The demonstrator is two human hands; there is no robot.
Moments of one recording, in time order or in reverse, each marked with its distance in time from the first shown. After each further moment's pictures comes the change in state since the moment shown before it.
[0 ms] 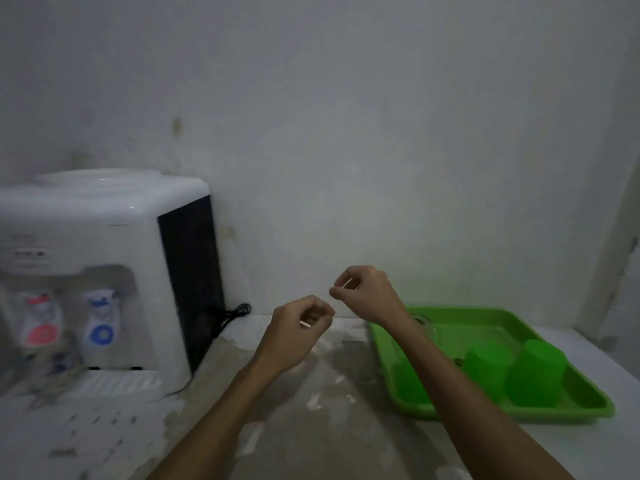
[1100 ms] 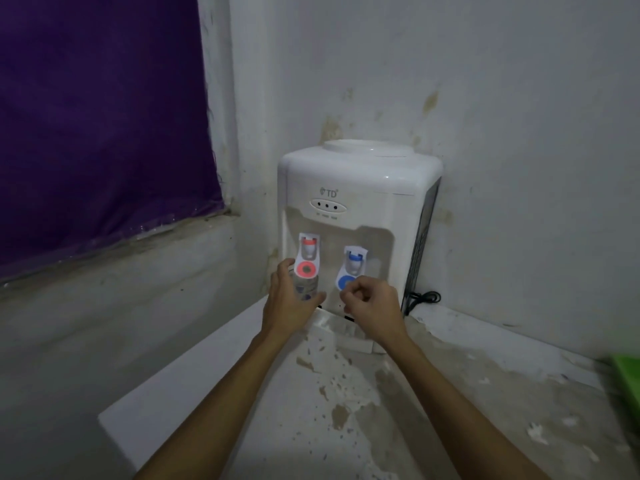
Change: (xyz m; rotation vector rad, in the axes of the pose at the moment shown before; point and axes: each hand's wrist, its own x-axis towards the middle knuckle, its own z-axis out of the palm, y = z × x) left_hand -0.134 -0.148 -0.294 0.317 0.624 -0.436; right_hand -0.051 -0.198 0.283 0.416 -0.260 -0.290
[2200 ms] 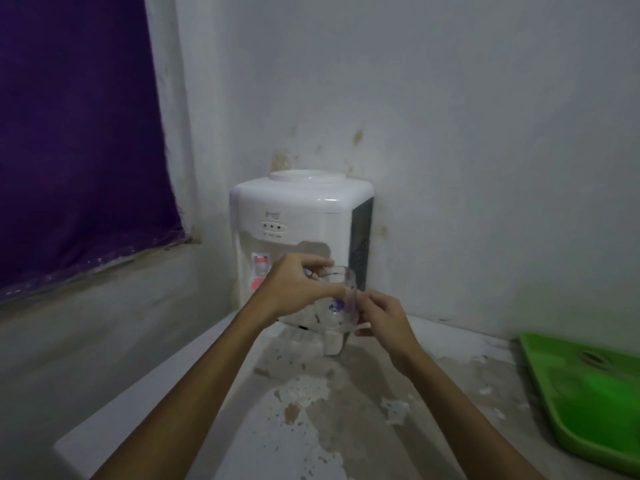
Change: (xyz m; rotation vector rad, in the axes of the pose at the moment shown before) left_hand -0.054 0.184 -0.034 -0.064 -0.401 0.182; right_hand -0.063 -0.014 -0.106 0.394 0.028 0.196
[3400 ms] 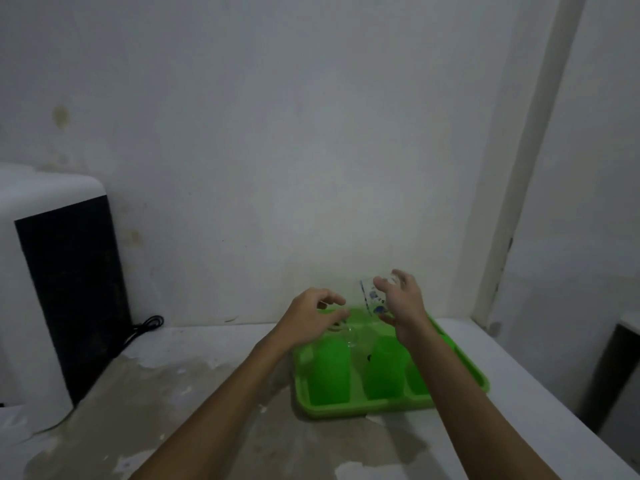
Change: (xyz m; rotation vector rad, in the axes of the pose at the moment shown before) left_hand 0.061 0.136 0.412 -0.177 -0.505 0.280; right_hand -0.079 -0.018 -0.390 0.029 0.876 0.191
